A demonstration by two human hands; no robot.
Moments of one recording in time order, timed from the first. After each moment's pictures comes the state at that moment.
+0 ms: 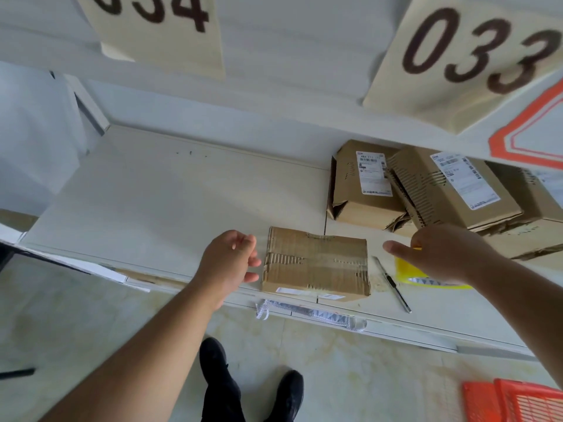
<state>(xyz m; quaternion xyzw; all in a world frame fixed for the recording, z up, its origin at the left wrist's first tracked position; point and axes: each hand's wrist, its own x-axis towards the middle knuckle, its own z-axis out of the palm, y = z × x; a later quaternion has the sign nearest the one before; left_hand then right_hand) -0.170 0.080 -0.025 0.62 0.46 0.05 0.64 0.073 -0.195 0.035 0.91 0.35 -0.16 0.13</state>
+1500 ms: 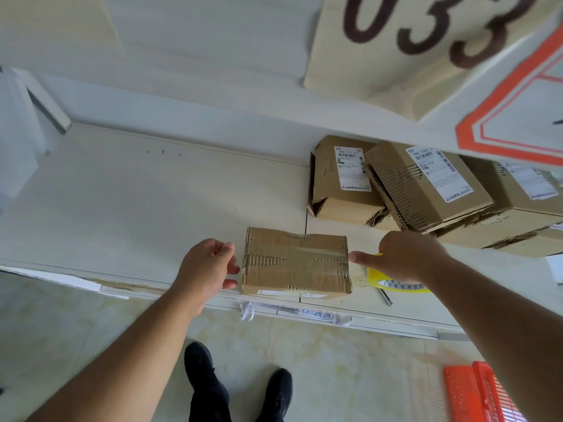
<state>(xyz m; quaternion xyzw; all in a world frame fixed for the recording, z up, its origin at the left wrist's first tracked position) -0.161 0.081 -0.059 0.62 0.48 0.02 0.62 0.067 -0.192 -0.001 0.92 0.29 -0.21 0.16</state>
